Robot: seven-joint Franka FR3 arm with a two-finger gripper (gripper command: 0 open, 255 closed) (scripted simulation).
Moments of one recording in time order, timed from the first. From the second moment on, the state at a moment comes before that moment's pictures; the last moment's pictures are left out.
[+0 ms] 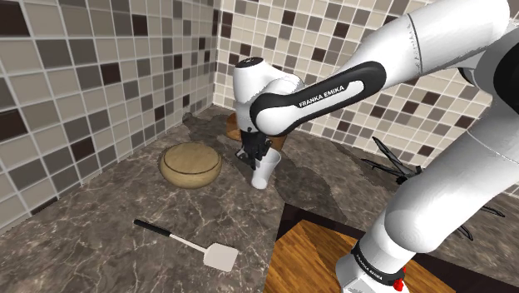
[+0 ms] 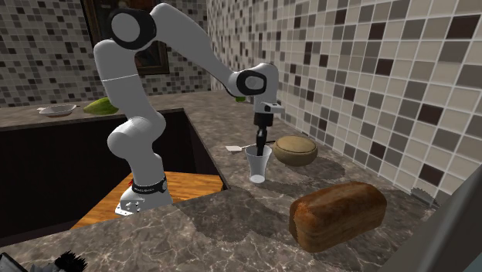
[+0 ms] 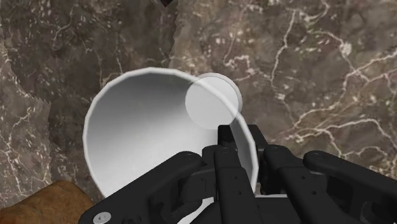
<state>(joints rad) 0.01 -0.15 0.37 -2.37 -0.21 2.08 0.60</state>
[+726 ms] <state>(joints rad) 0.02 -0.23 0.36 -2.29 -0.17 1.93 0.55</state>
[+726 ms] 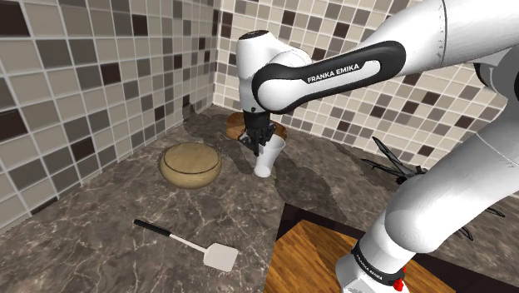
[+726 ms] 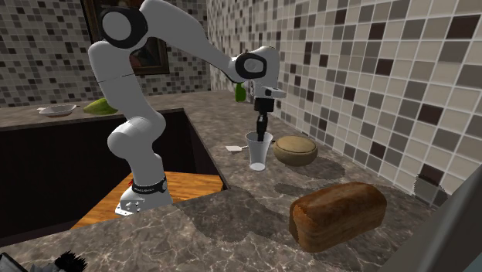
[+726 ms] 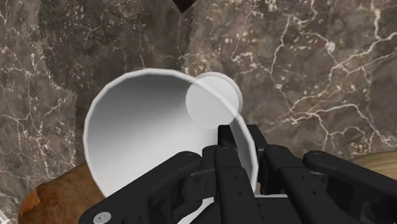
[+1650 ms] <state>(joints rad) 0.02 -0.27 0.35 -2.15 -0.15 1.75 0.50</state>
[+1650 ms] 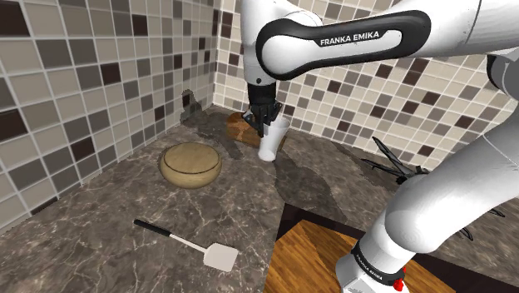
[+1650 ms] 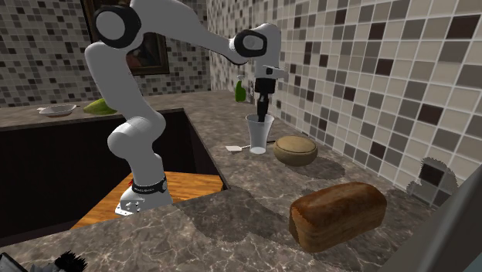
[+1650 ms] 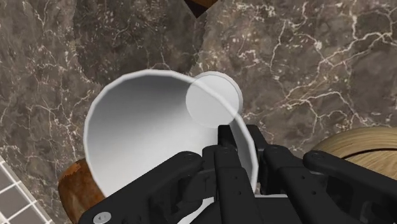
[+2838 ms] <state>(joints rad) 0.12 0.23 0.47 -1.45 -0.30 1.46 0.69</state>
